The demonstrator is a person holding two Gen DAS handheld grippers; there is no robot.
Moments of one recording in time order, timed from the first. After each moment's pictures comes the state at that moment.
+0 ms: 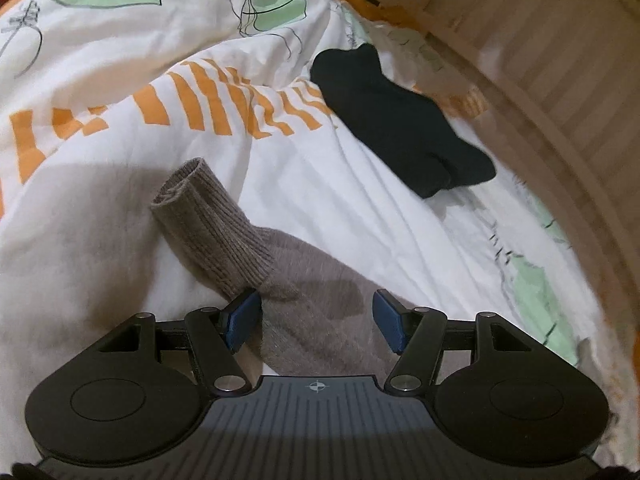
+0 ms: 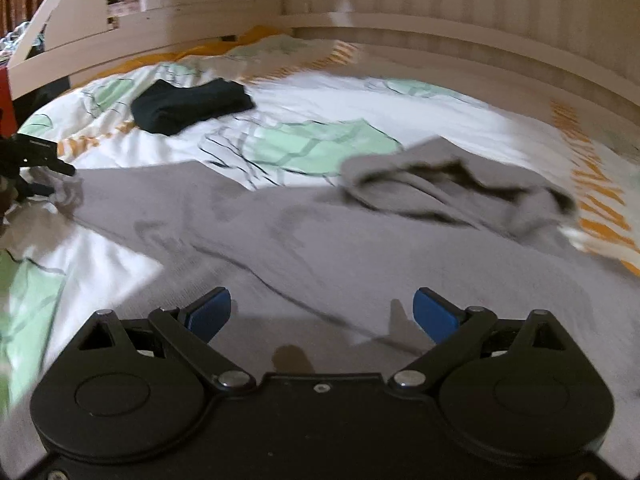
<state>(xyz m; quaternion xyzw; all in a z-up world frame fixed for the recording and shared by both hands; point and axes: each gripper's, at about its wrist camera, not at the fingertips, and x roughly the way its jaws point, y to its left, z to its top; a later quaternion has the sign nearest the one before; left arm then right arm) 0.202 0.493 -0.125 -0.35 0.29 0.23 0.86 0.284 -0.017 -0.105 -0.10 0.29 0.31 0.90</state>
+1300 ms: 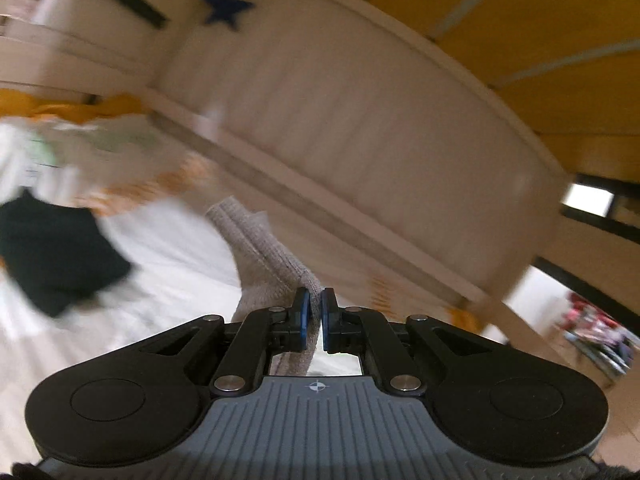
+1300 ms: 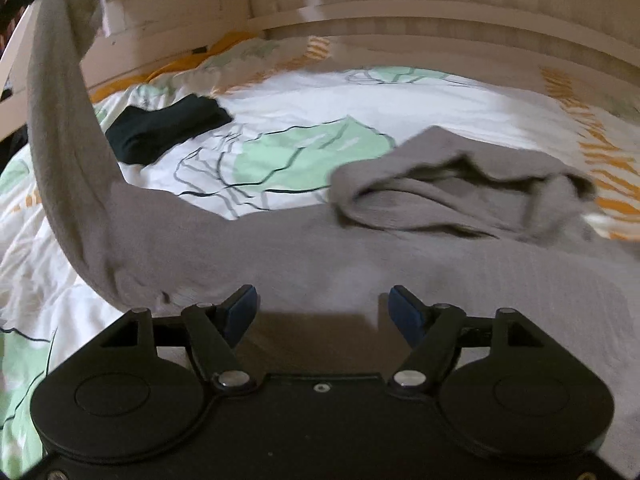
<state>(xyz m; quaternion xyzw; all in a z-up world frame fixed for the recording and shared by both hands) 0.276 0.279 0.091 -0.25 0.13 -0.06 0.96 0.316 -0.039 -0.105 -0.02 0.32 0.27 0.91</state>
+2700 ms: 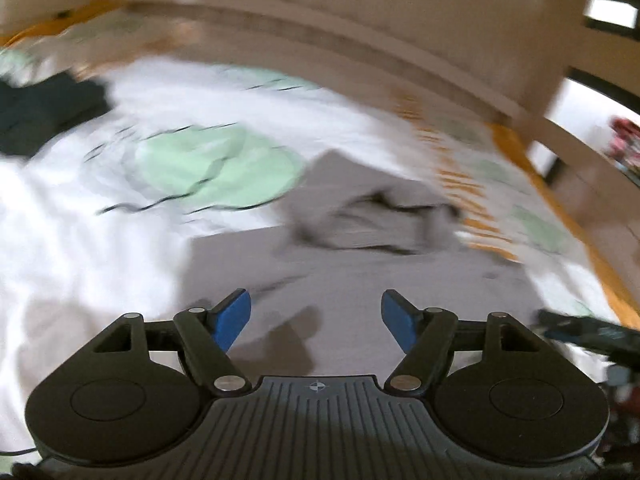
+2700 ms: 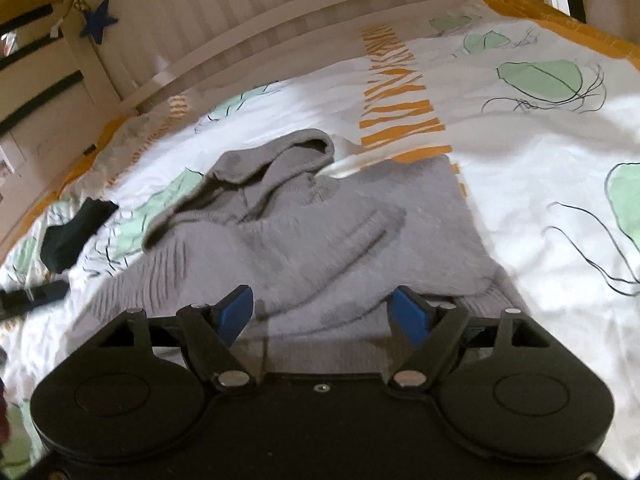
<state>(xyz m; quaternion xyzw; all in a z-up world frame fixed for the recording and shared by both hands) 0.285 0.164 -0.082 -0.14 0.34 -0.03 0.93 0.318 -0.235 -0.098 0.15 0.35 0.15 0.91</state>
